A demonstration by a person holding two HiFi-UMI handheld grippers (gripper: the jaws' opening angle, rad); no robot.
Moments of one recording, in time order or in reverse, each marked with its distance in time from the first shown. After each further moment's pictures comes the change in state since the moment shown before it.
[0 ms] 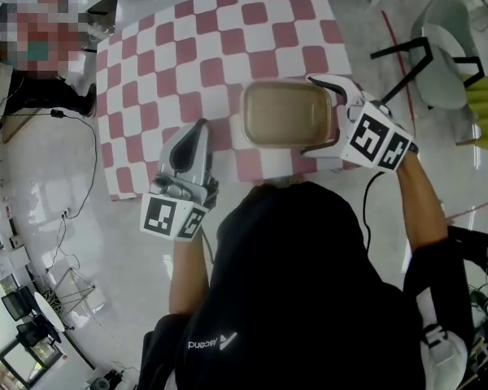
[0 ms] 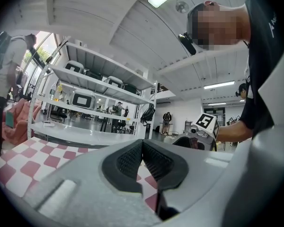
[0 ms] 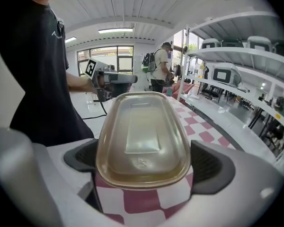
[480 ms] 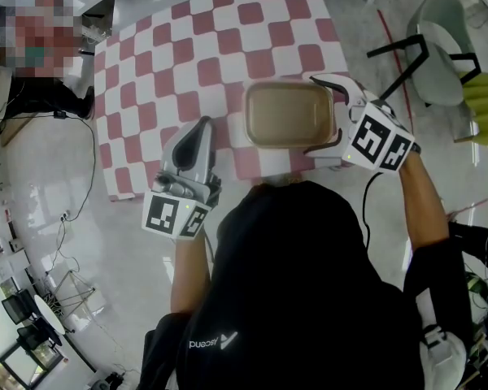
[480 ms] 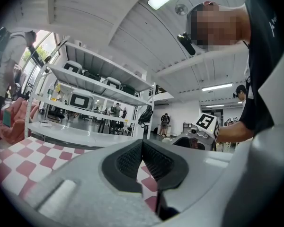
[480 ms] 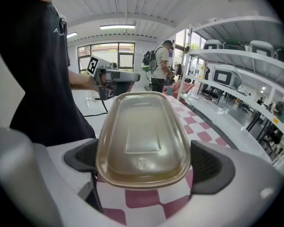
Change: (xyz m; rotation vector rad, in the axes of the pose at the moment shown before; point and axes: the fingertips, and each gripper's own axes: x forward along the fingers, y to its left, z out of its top) left arm 0.004 -0.013 0.004 -0.004 -0.022 -0.026; right arm -0.012 0.006 -0.004 -0.031 0.032 -0.017
